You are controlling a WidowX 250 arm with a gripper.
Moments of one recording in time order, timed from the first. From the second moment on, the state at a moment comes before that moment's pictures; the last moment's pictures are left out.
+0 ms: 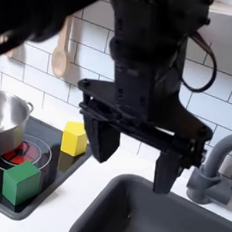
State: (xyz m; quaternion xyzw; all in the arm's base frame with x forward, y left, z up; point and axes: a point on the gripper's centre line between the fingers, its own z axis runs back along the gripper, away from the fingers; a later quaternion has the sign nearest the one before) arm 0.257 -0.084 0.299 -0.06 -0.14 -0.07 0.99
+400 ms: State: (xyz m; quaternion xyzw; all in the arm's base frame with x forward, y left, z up) arm 0.273 -0.087 0.305 -0.06 -0.15 -0.06 0.99
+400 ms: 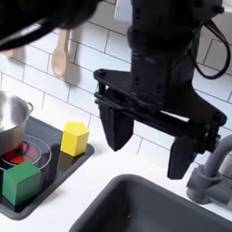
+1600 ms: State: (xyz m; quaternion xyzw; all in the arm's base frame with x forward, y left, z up) arm 0.335 -0.081 0.320 -0.09 -0.16 0.00 0.98
